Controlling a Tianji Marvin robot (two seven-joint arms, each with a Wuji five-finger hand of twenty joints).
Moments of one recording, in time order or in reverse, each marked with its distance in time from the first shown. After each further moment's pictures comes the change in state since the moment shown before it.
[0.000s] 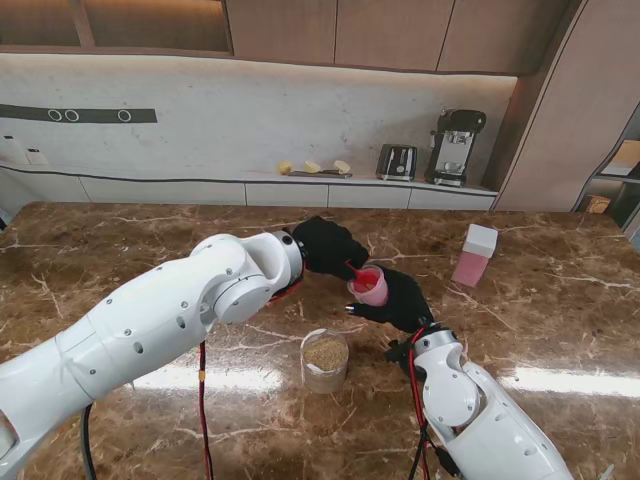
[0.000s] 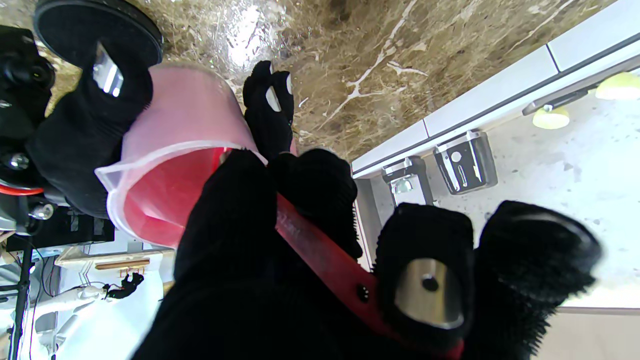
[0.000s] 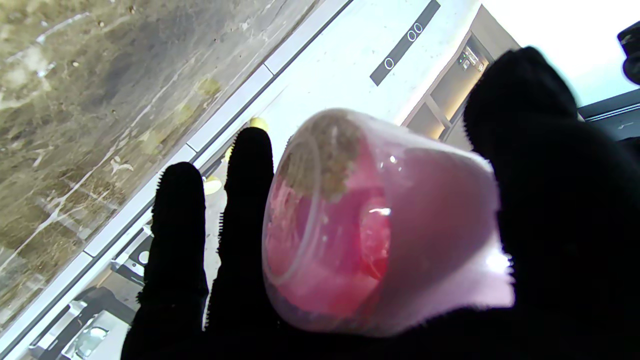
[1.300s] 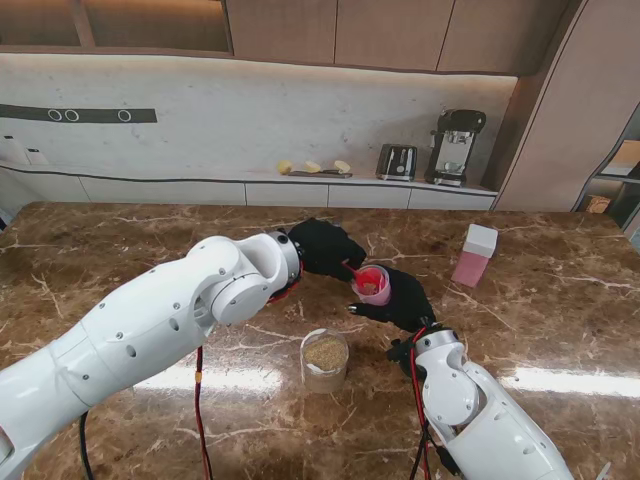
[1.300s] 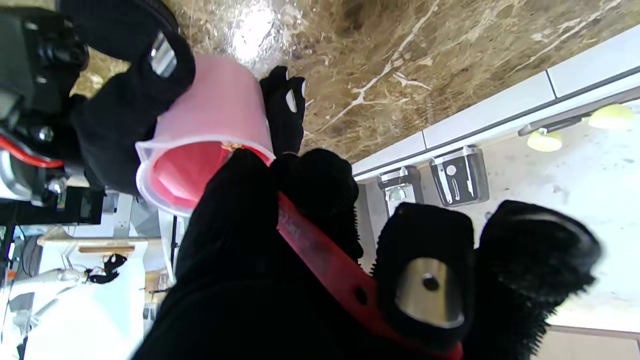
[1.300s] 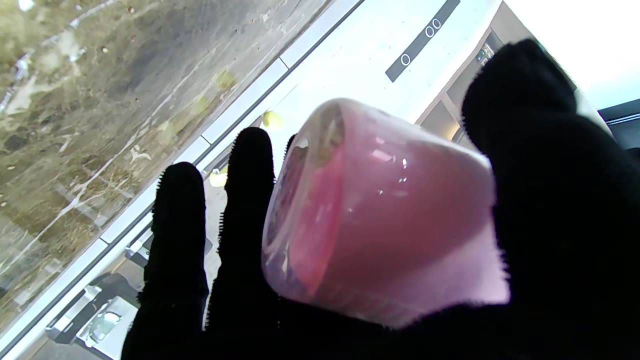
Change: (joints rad) left arm 0.036 0.008 -0.043 -0.044 -0.051 0.039 -0.053; right arm 0.007 -0.002 -0.001 0.017 -0.021 0.028 -0.026; left_hand 0.001 0.000 0.012 0.000 0.000 0.021 0.000 0.001 0.000 0.006 0.000 0.000 0.000 0.001 -0.003 0.002 -0.003 0.001 -0.007 0.011; right_hand 0.027 -0.011 -0.031 0.000 0.000 -0.034 -0.010 0.000 0.000 -0.001 0.000 0.000 0.000 0.000 -0.001 0.000 0.000 0.000 0.000 0.000
